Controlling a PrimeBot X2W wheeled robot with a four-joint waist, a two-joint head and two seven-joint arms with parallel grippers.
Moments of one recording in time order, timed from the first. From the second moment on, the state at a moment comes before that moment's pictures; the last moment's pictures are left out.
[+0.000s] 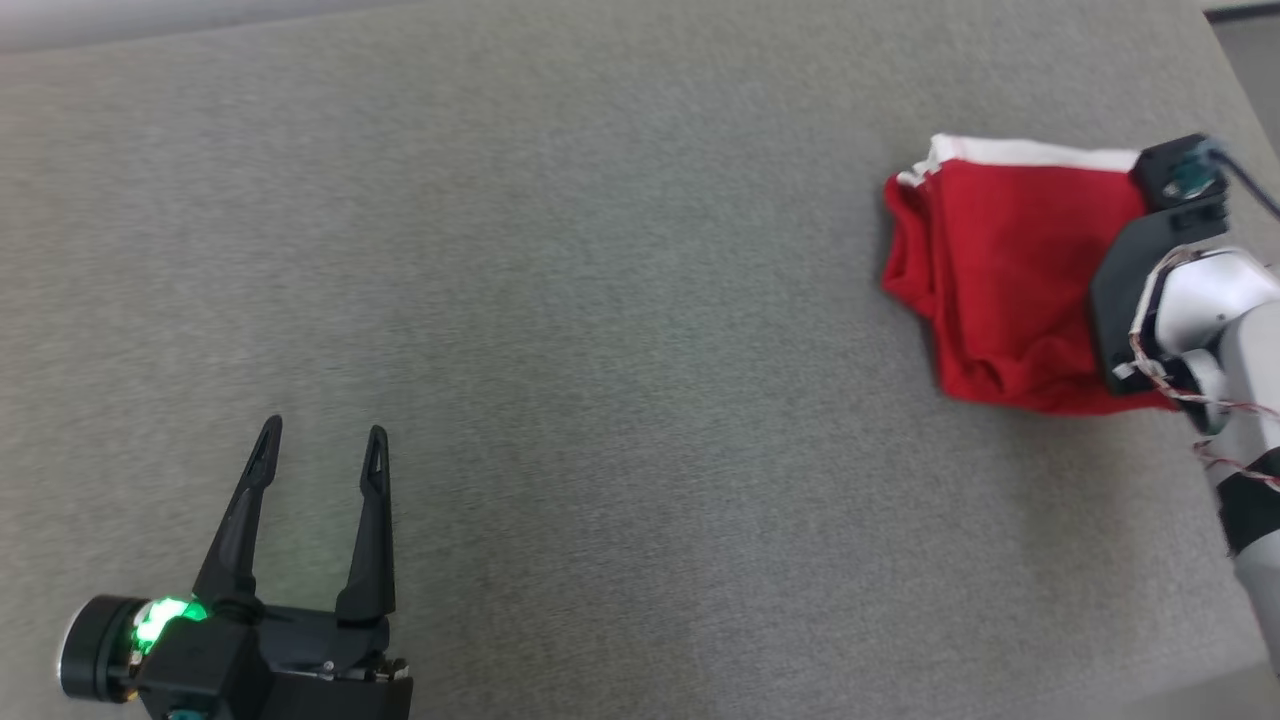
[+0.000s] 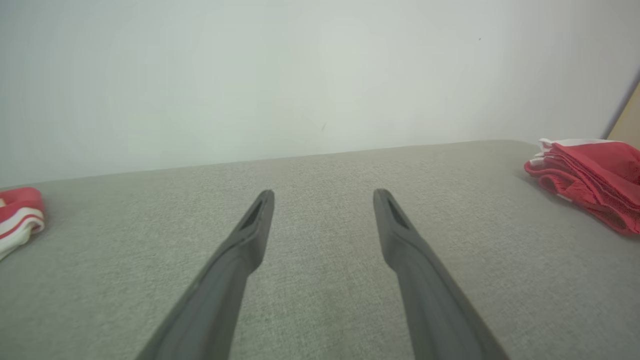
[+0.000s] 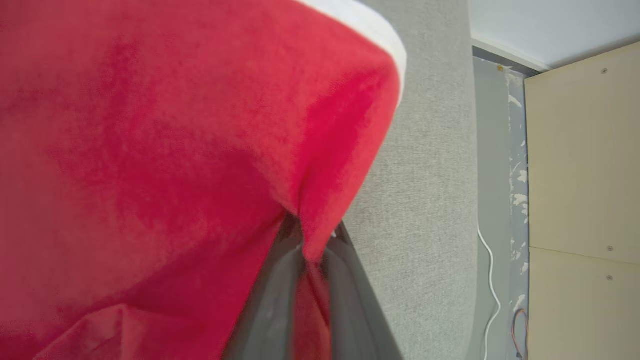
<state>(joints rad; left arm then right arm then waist) -0.08 0.10 -0.05 -0.10 -0.08 -0.11 -0.26 -0.77 -0.49 0.14 0.52 0.07 0.13 0.82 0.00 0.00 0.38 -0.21</state>
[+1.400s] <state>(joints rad) -0.11 0.11 -0.16 -0.10 -0.10 -0.11 -0.26 -0.83 -0.48 -0.12 0.74 -0.23 0.13 0.11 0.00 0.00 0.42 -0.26</state>
